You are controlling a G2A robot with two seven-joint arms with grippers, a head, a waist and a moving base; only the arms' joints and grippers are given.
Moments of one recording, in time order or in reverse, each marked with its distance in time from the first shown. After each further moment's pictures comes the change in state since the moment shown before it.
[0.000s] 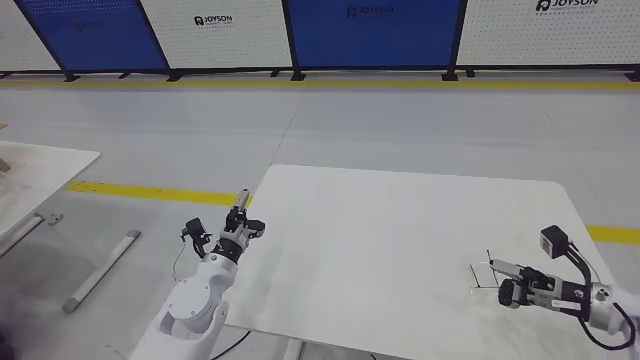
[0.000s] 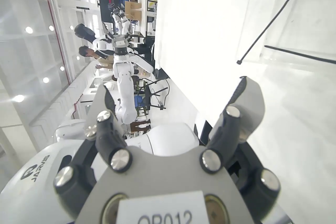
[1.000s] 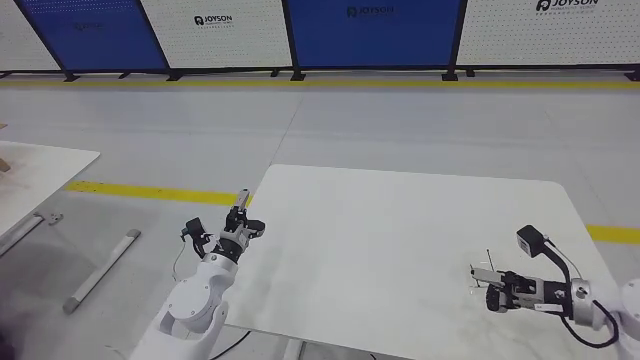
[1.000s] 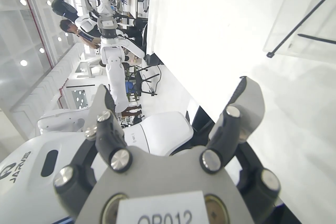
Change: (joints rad) left arm 0.000 0.000 0.000 0.000 0.000 0.000 0.000; right arm 0.032 0.045 -0.124 -0.045 0.002 0.000 0.014
